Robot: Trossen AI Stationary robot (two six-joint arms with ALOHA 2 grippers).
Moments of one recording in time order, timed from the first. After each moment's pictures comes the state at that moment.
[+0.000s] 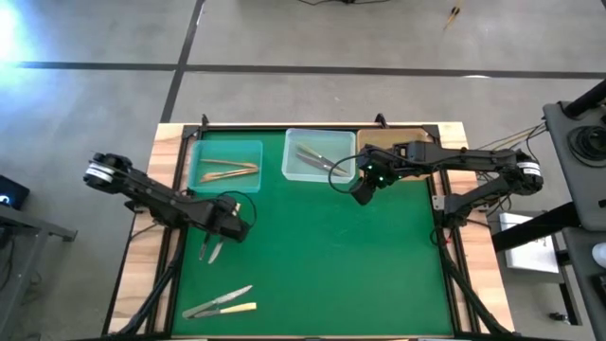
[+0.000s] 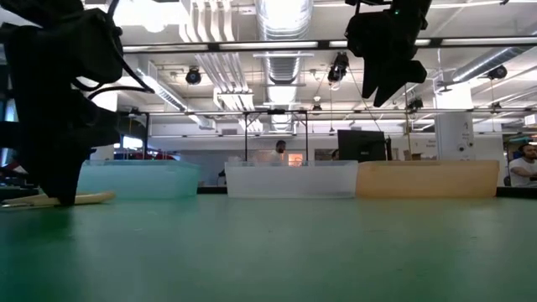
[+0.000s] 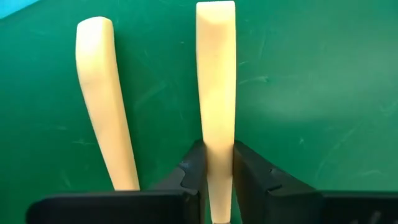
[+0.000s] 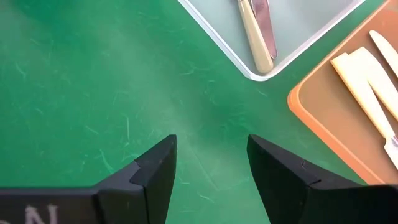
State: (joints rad) left arm -0.29 1.39 0.57 -0.78 -0.25 -1.47; right arm -0.17 1.34 1.17 -0.95 0.05 0.59
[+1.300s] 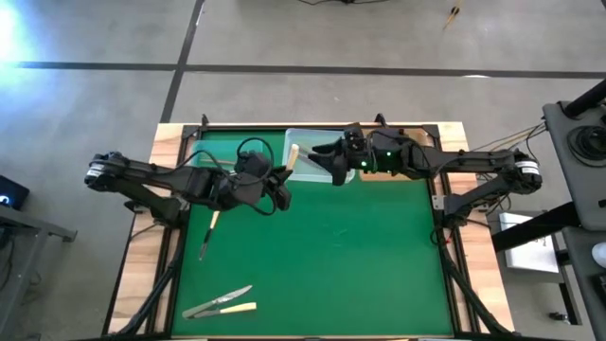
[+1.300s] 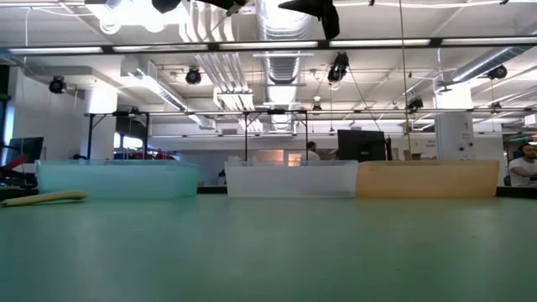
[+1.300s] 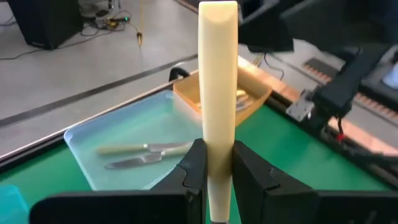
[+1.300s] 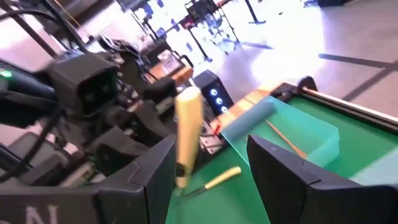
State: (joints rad) left arm -0.20 1.37 1.32 -0.51 -0.78 -0.66; right arm -0.13 1.35 1.17 0.09 0.05 0.58
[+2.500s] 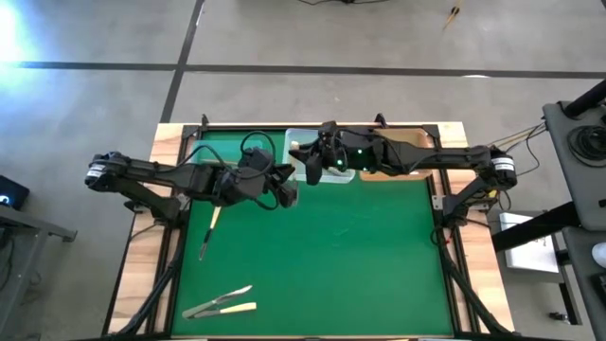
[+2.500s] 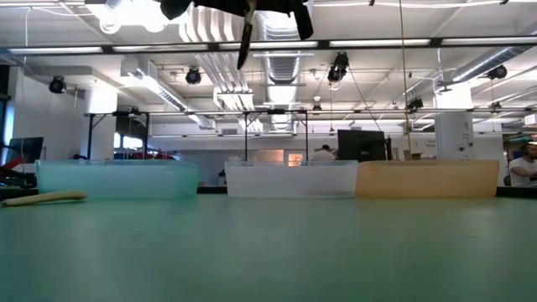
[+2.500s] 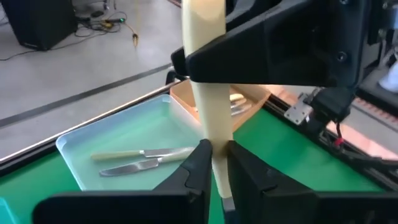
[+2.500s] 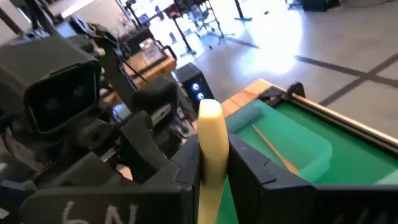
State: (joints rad) left arm -0.15 1.37 1.30 -0.45 -0.72 -0.62; right arm -0.11 1.56 1.41 0.00 0.11 0.50
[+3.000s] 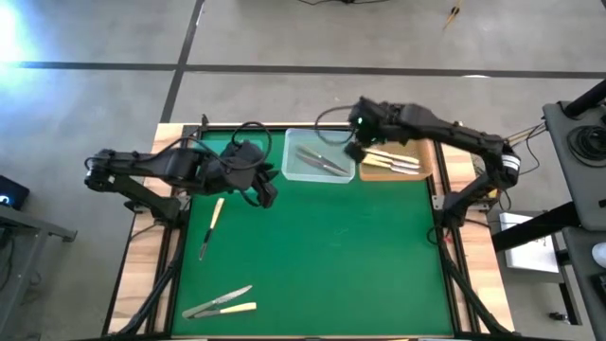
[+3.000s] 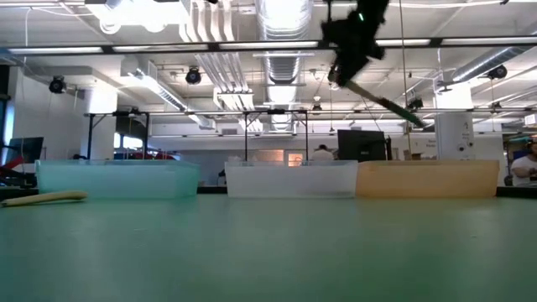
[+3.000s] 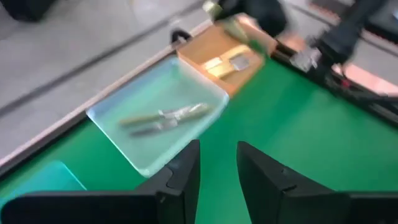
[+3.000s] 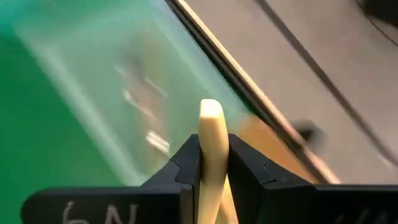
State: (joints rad) left arm -0.15 1.37 1.56 -0.94 -0.58 -0.64; right arm -0.39 1.53 1.55 -1.04 0.31 0.16
